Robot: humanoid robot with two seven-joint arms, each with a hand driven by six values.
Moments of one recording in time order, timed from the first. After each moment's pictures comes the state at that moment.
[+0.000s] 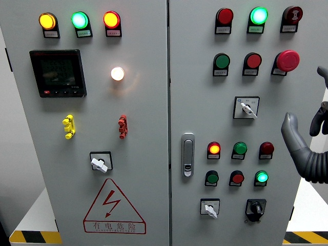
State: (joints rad) left arm -0.01 -0.09 0.00 -0.14 -0.07 -0.02 -0.07; right arm 0.53 0.15 1.52 2.01 -2.78 0.02 -0.25
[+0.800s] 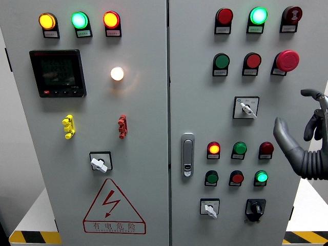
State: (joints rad) left arm -0.01 -0.09 0.00 -0.14 -0.07 -0.02 -0.07; right arm 0.58 0.16 1.53 1.94 -2.65 0.09 -0.39
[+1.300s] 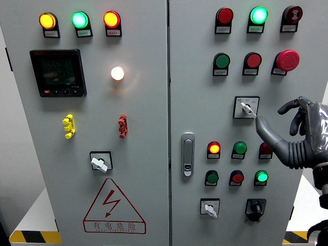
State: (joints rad) left arm -0.01 -0.09 0.00 -0.14 -0.07 -0.02 -0.07; right arm 0.68 0.16 1.52 1.81 -2.62 0.11 -0.42
